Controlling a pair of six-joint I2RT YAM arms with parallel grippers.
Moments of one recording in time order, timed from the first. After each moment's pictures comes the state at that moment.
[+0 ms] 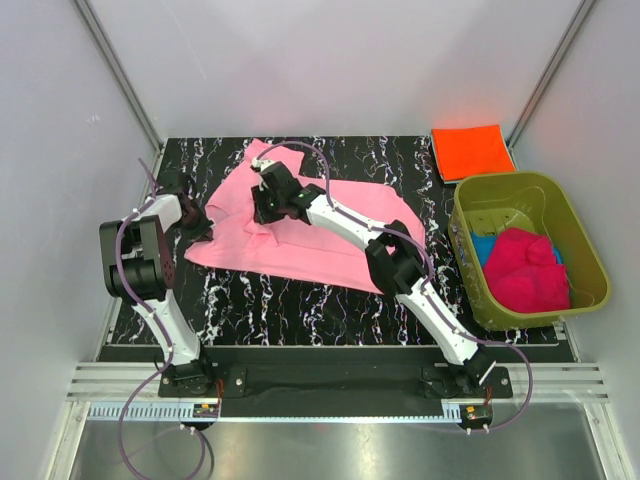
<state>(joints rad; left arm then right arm) 0.18 1.89 1.23 -0.53 0.06 -0.49 0.82 2.60 2.36 -0.42 -0.12 0.36</state>
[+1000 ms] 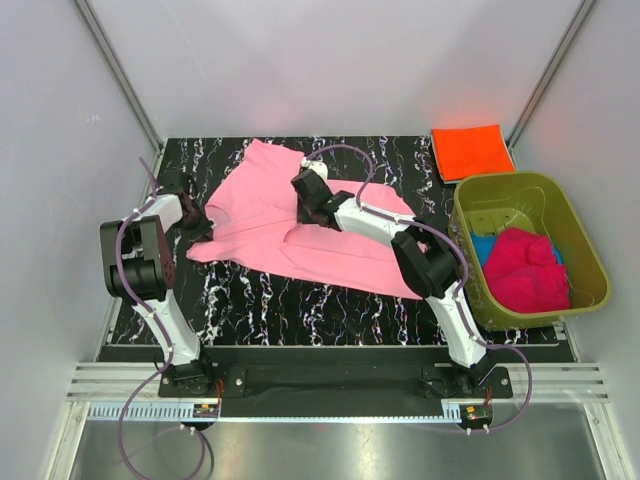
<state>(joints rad) 0.17 1.89 1.23 -0.53 0.04 -0.49 0.75 2.27 1.79 -0.28 0.24 0.55</state>
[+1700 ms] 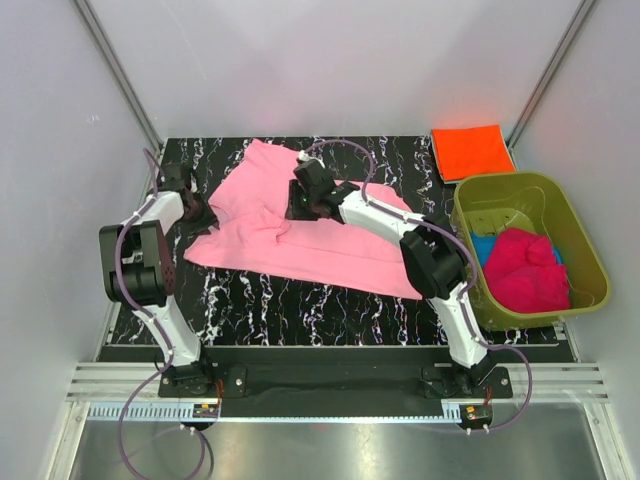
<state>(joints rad) 0.14 1.84 1.25 -0.52 0.08 -0.43 0.74 2.22 1.81 -0.35 0.01 0.63</state>
